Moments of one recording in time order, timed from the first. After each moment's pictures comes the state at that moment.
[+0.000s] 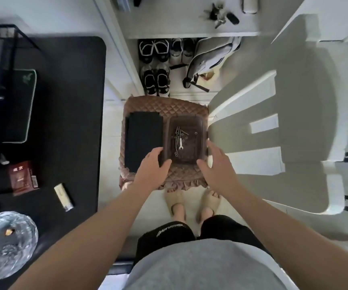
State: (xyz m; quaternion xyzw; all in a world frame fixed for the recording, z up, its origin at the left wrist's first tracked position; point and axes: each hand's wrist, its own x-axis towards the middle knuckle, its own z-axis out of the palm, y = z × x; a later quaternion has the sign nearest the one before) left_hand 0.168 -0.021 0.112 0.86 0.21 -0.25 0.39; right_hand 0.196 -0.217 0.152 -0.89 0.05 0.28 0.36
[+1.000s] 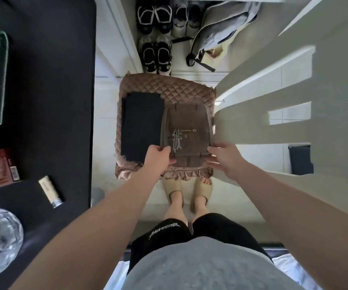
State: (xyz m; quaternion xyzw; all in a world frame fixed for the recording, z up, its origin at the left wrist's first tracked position) left_hand 0.189 -0.031 0.051 0.61 0.47 -0.28 0.58; right_hand 0.231 -0.223 0.054 -0.67 0.36 0.38 0.53
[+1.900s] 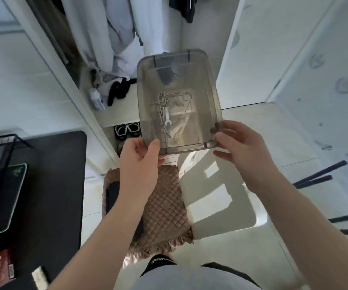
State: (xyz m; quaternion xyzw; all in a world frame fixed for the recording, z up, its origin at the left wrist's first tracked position) left_hand 0.231 -0.100 0.352 0.68 0.20 0.05 0.71; right_hand 0.236 -0.297 0.379 -0.72 0.13 0.01 0.68
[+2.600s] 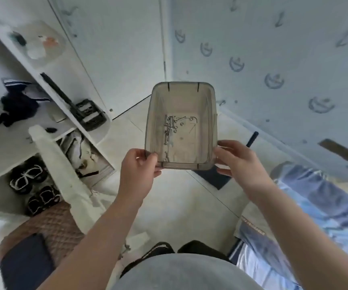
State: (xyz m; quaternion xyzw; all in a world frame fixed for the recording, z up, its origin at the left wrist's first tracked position) left_hand 0.163 -0.481 0.317 0.76 0.02 -0.18 0.63; right_hand 0.043 -0.666 0.338 -0.68 0.36 -0.08 0.64
